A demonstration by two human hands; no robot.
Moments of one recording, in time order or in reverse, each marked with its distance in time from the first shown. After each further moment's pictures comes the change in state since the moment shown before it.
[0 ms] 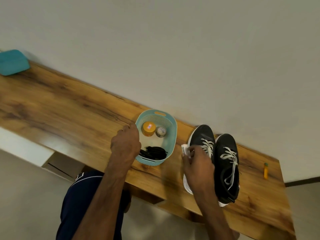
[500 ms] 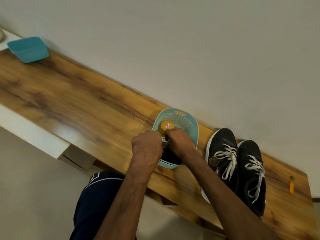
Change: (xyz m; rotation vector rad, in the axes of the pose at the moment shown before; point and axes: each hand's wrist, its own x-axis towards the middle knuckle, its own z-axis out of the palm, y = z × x) left_hand 0.000 0.002 -0.005 0.120 -0.142 0.012; right_hand 0.102 -0.064 0.103 -0.474 -0.412 -0.553
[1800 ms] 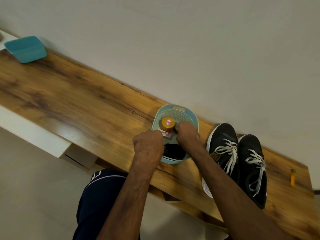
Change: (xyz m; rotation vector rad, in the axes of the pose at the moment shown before) left_hand -0.004 0.002 -0.002 0.041 -0.057 0.021; right_hand -0.001 0.007 -0.028 0.135 -0.056 0.326
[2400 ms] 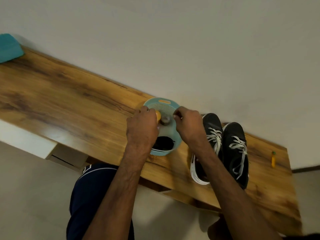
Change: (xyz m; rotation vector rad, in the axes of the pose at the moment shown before) left_hand 0.006 0.016 -0.003 -0.144 0.381 0.117; right_hand -0.039 0.032 -0.027 0.286 0.396 -0.053
